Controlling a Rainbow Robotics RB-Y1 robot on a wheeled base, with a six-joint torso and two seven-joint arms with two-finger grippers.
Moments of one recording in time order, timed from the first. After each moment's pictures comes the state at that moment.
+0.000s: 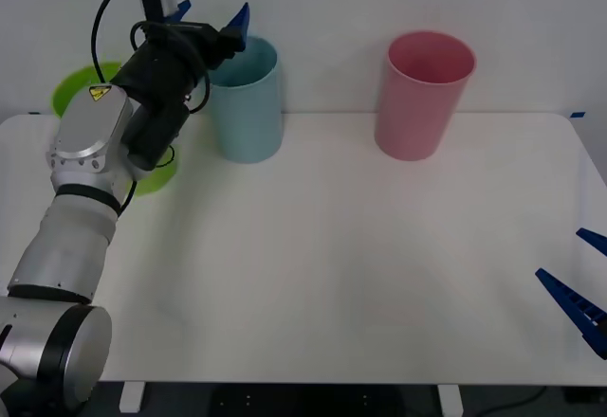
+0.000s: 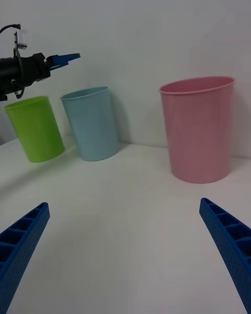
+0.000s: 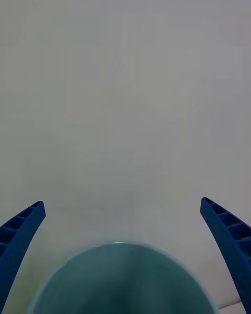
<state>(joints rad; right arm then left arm) 0.35 -0.40 -0.52 -1.66 0.96 -1.22 0.00 -0.76 0.23 0.11 -1.07 -1.35 -0.28 0.11</state>
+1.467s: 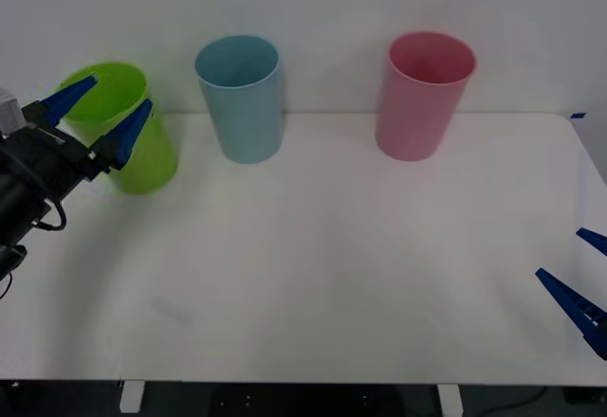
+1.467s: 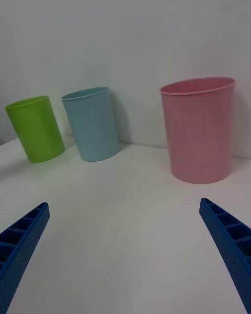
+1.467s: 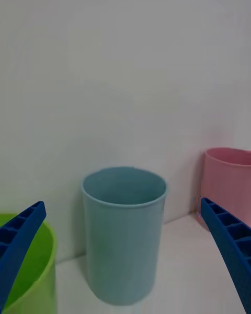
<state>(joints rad) 0.35 -0.40 -0.52 -1.66 0.96 -1.22 0.00 -0.12 0.33 0.42 -1.69 -1.28 -0.84 0.21</state>
